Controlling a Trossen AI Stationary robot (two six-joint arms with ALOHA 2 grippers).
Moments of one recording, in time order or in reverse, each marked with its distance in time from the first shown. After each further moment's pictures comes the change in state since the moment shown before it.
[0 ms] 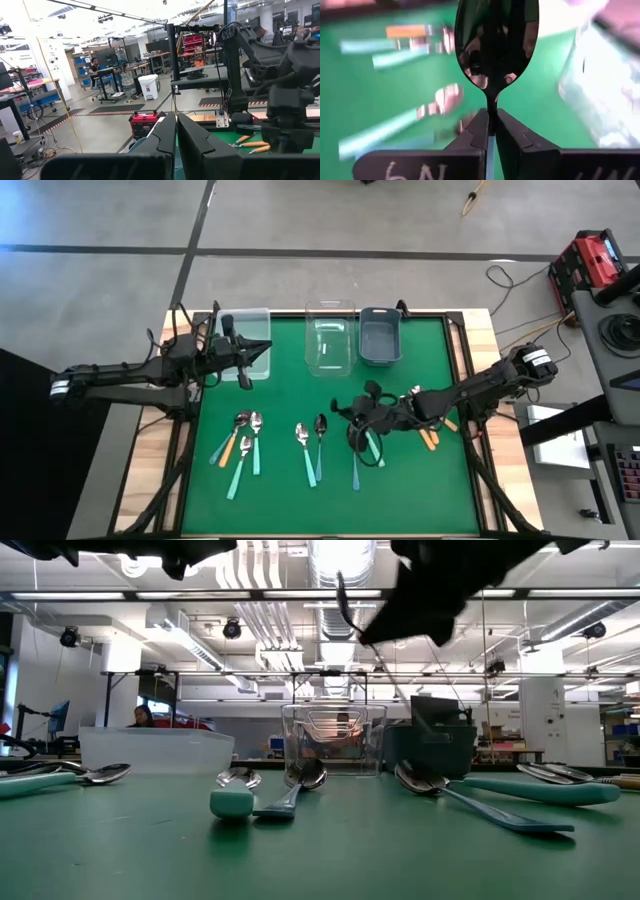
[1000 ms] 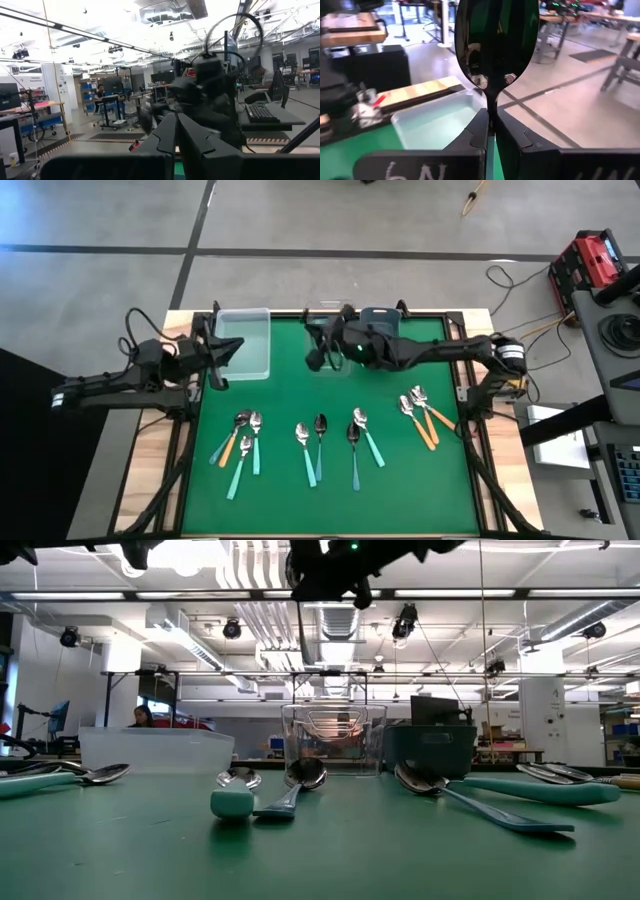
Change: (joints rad) left arm -0.001 -0.293 -0.094 -0.023 0.002 -0.032; right arm -0.425 0.200 0.479 0.101 -0.034 -0.288
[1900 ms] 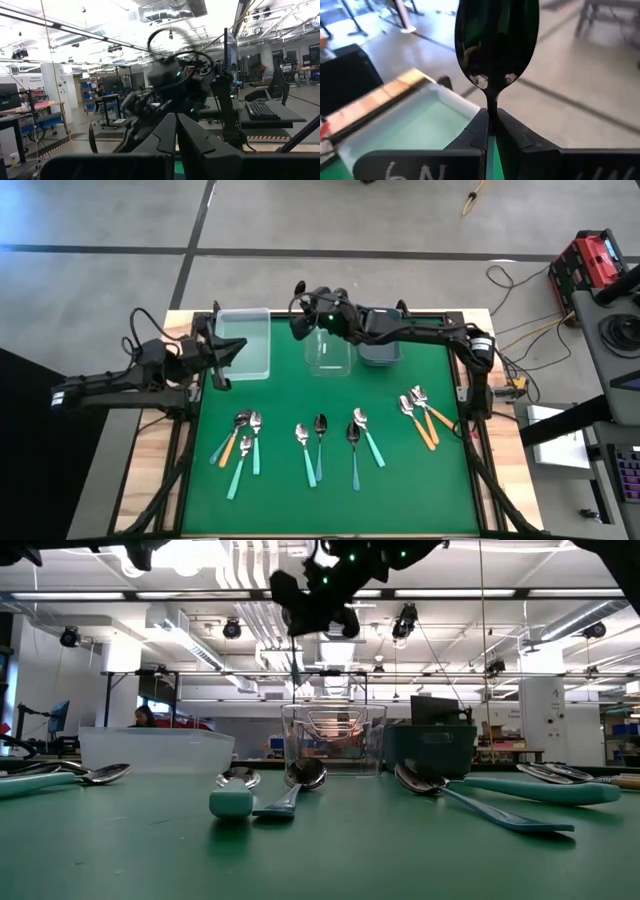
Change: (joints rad) left arm 0.000 0.034 0.000 0.026 0.000 0.010; right arm -0.152 0.212 0.308 -0.311 0.008 0.290
